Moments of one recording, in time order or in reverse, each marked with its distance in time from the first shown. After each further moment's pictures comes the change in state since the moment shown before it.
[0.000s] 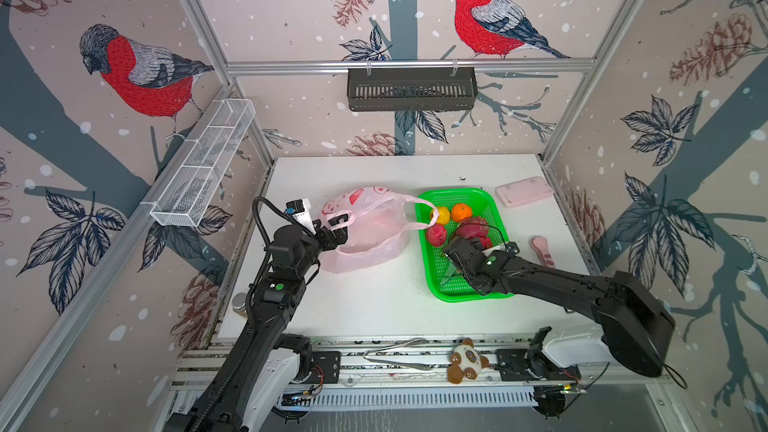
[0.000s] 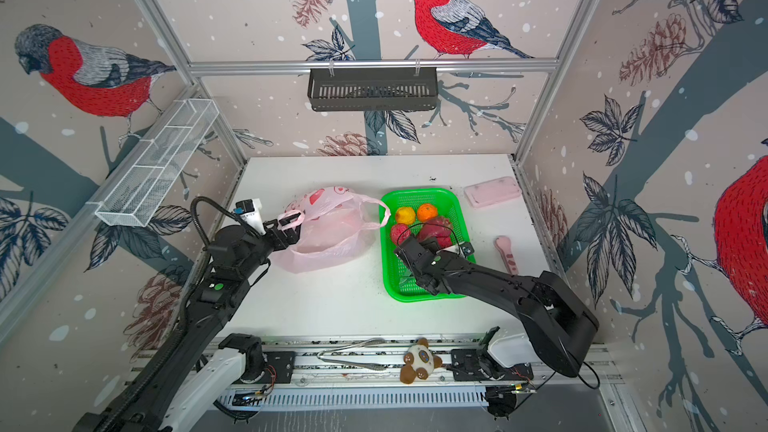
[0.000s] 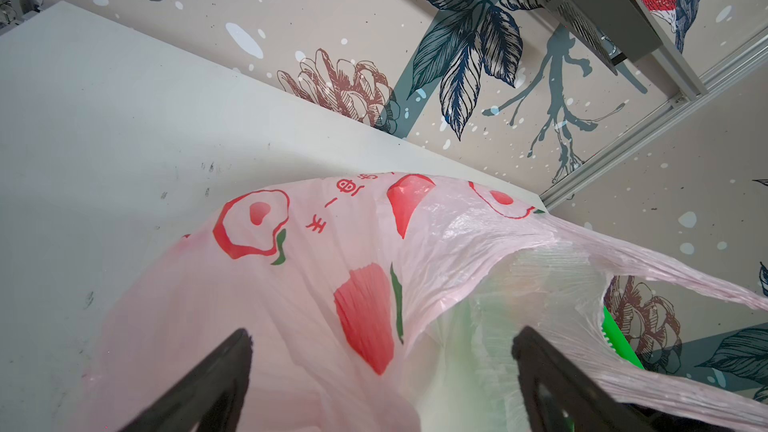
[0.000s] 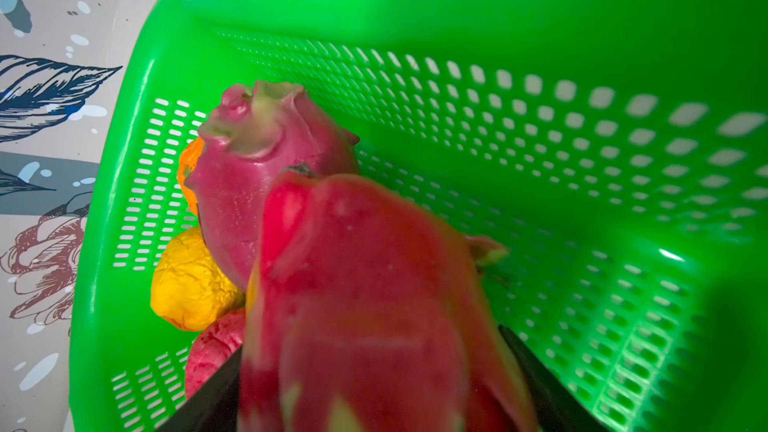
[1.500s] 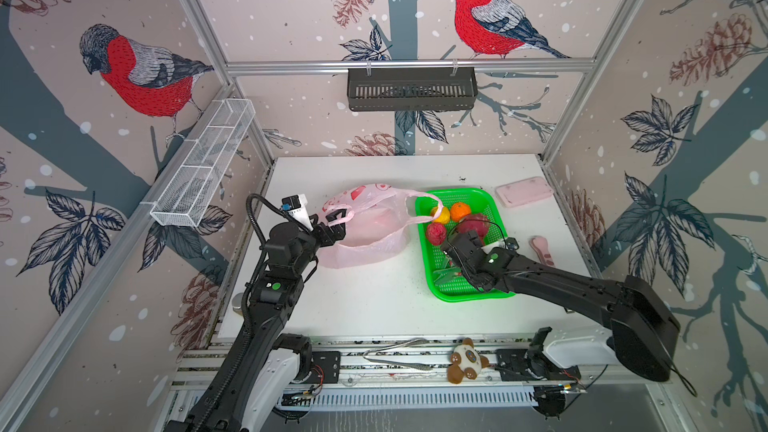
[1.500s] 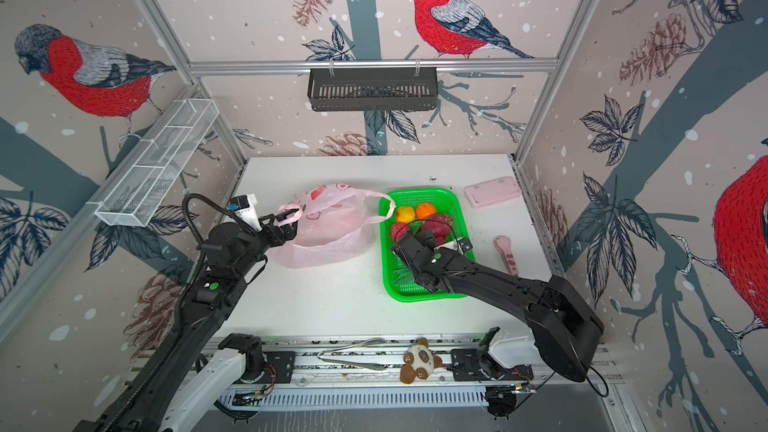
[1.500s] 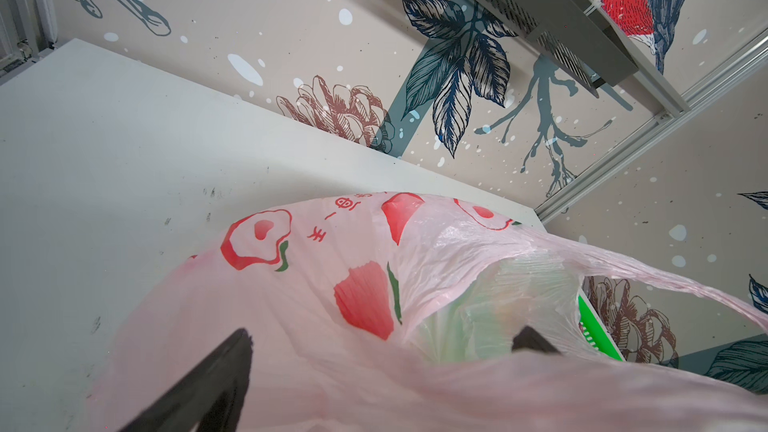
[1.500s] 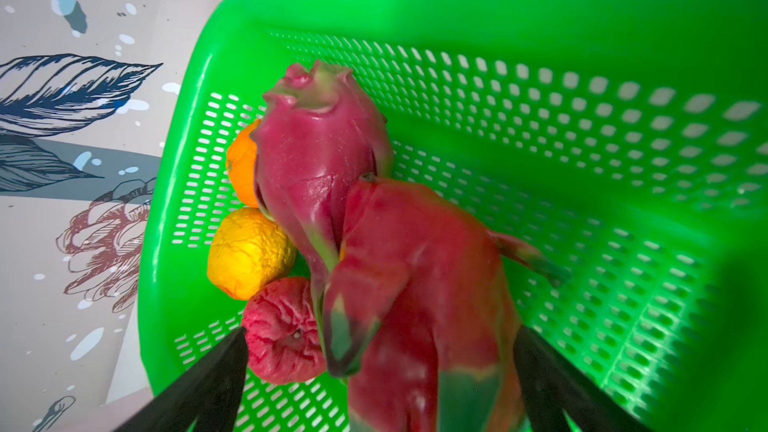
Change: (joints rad) left arm 0.005 -0.014 0.057 -0.034 -0.011 0.006; right arm 0.044 -0.051 0.070 -0.082 0.023 0.001
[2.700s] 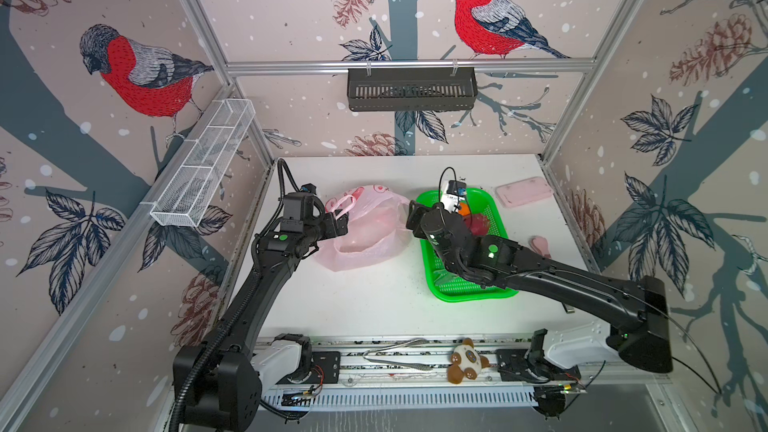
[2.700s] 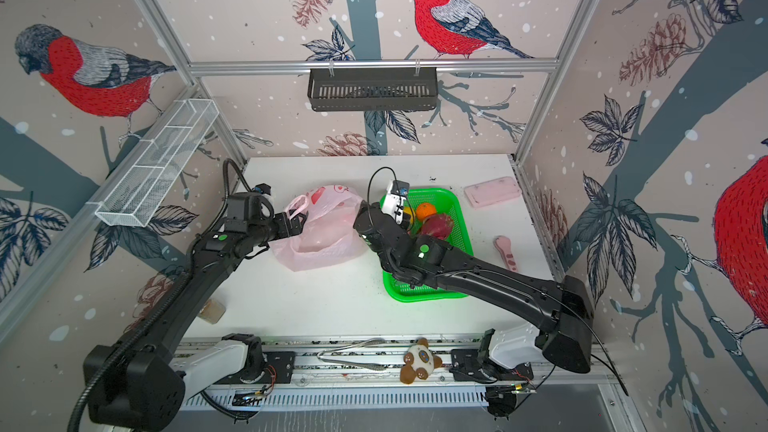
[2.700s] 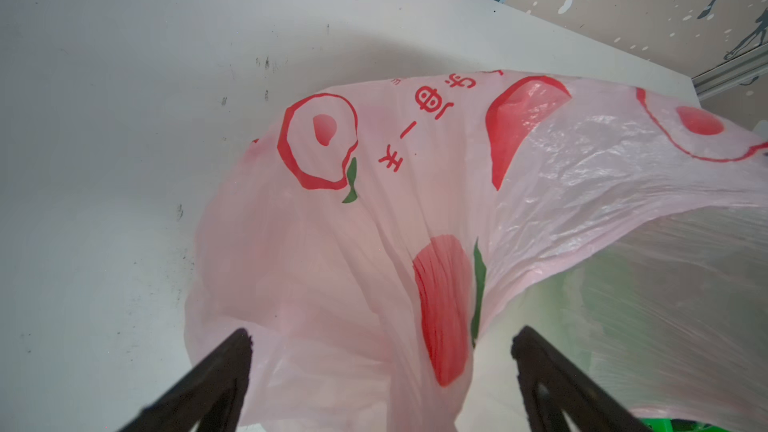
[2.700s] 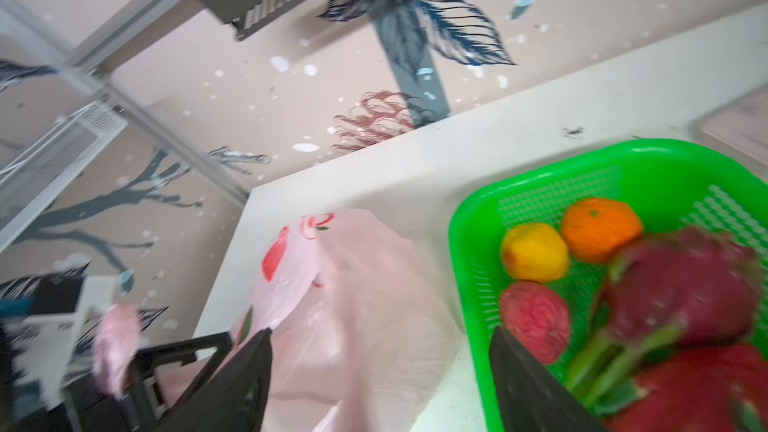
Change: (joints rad) left arm 0.014 0.369 0.336 -0.492 -0.026 0.169; right arm 0.235 0.072 0.471 0.274 0.000 -1.107
